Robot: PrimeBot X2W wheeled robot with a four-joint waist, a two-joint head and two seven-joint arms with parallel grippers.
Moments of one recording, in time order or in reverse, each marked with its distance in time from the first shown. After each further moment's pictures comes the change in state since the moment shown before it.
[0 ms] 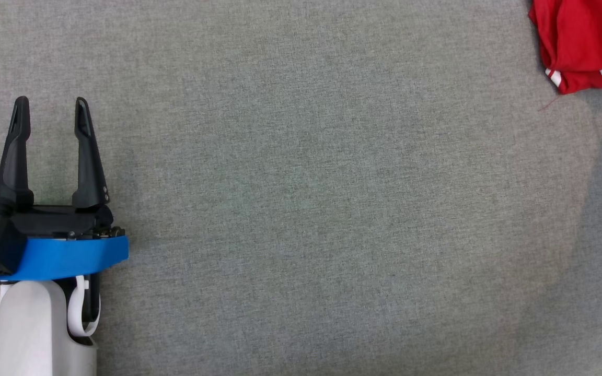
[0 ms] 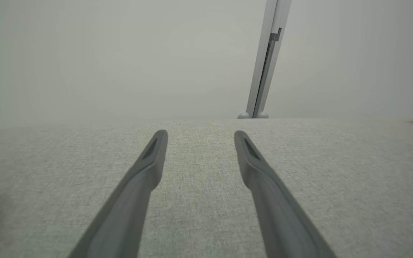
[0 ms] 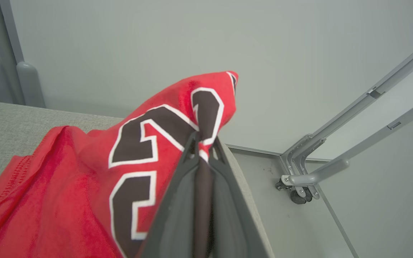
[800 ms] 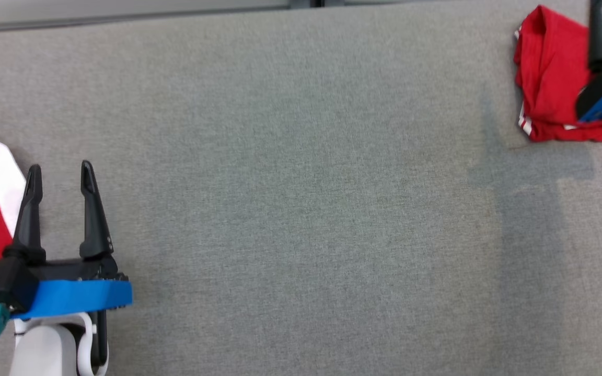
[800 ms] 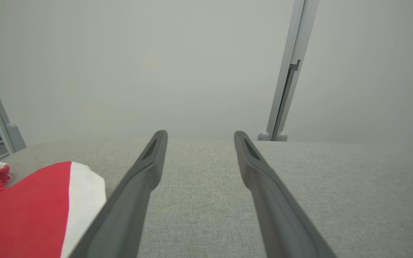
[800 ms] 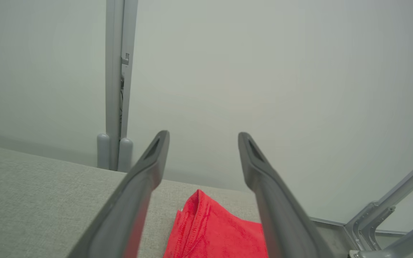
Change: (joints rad) left arm 0.127 -0.036 0.043 0.053 -0.016 0.017 0.000; right arm 0.091 0.179 0.093 -0.006 -0.021 0.000 -0.191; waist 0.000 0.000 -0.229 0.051
